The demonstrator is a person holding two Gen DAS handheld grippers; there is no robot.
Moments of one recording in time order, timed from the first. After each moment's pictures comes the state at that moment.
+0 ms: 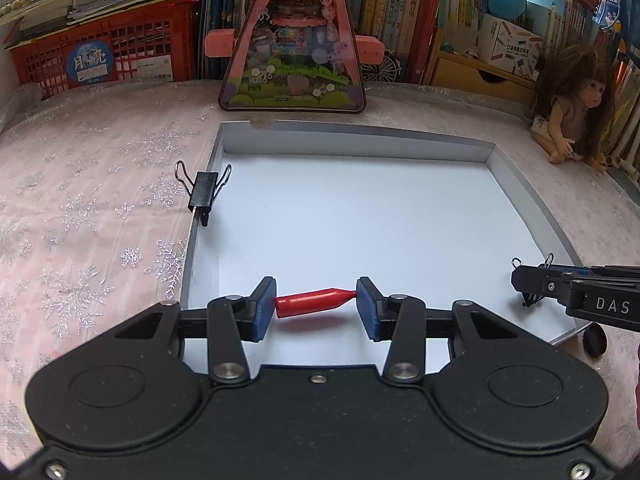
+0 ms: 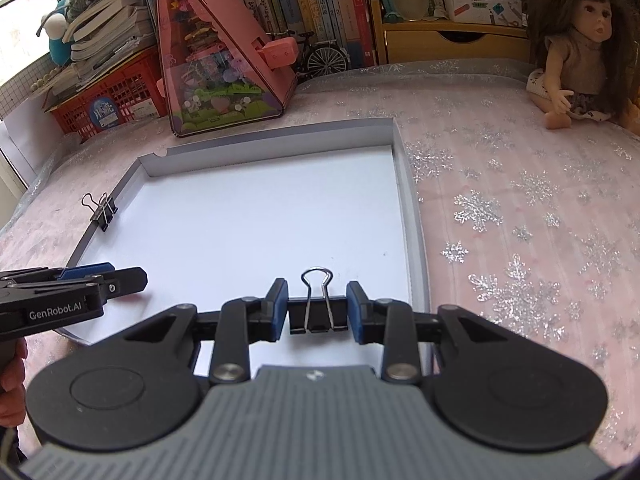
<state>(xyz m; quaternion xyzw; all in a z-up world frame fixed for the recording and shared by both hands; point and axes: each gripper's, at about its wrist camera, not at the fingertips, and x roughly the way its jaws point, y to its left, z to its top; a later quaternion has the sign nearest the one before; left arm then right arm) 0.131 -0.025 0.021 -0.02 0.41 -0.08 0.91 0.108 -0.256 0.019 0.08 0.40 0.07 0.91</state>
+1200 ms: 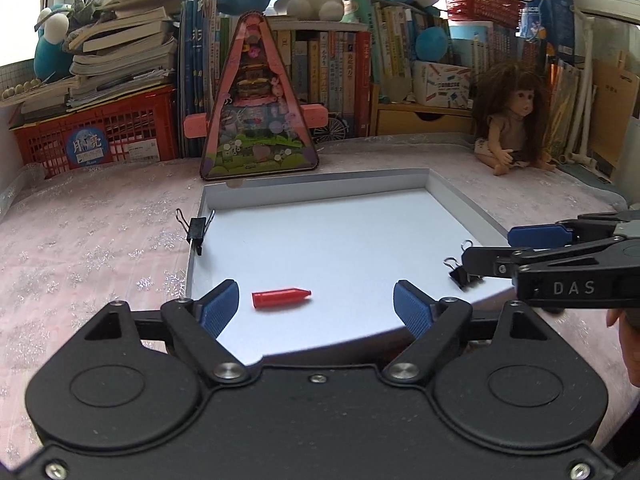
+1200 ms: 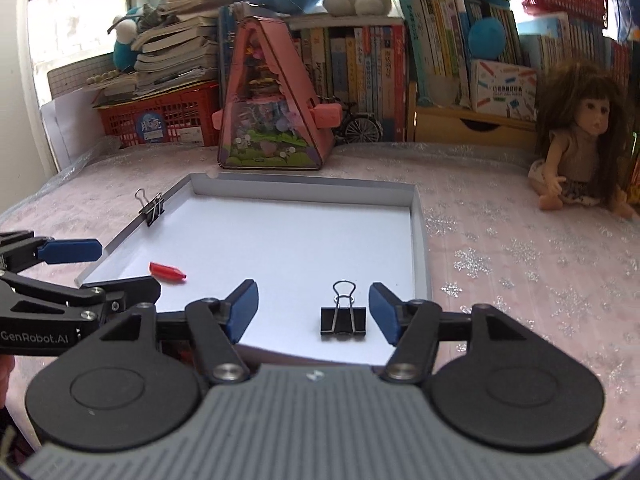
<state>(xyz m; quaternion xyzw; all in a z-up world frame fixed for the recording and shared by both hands) 0.033 -0.032 0.043 0.03 0.29 -0.13 0.95 0.038 -0.236 0.037 -0.01 0.29 0.10 0.95</state>
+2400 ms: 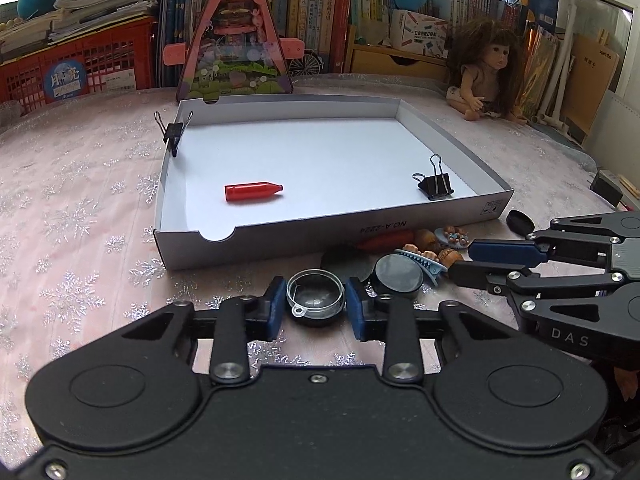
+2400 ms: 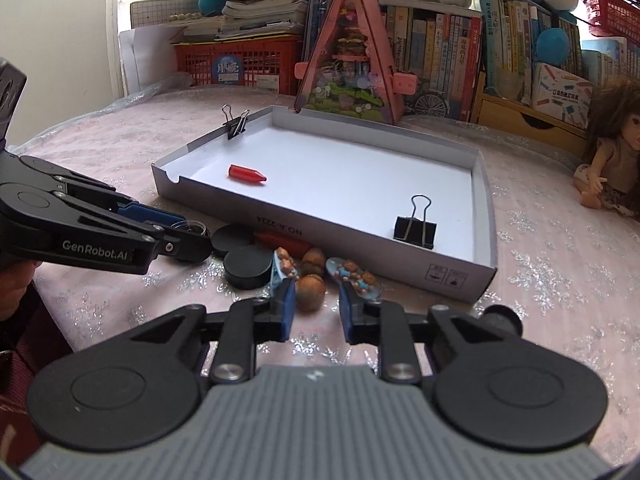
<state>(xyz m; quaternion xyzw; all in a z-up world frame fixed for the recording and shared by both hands) 0.004 -0.020 0.008 0.01 0.36 -0.17 0.92 -0.022 -0.213 0.002 -0.08 0.30 0.18 0.93</state>
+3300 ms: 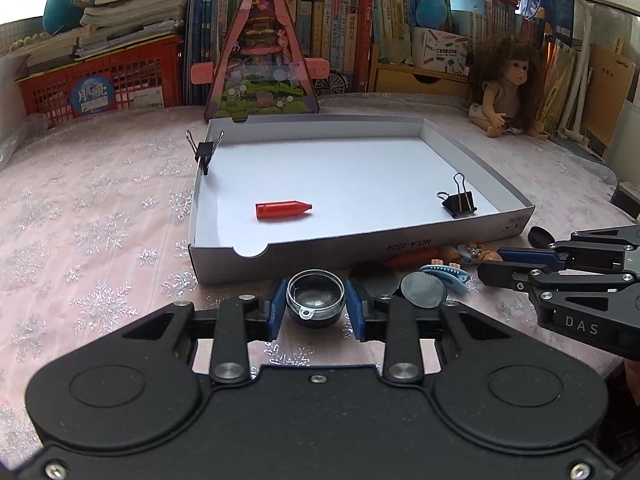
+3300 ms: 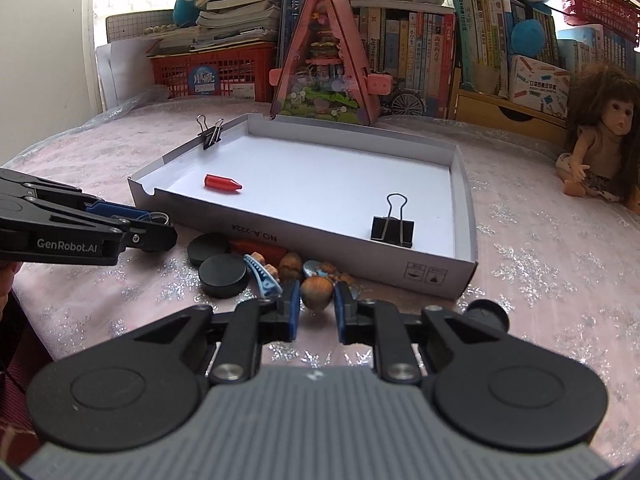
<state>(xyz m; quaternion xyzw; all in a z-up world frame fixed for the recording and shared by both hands) -0.002 -0.016 0.014 0.02 0.33 -0.13 0.93 -0.018 -0.223 0.000 -0.06 0.30 0.15 0.94</state>
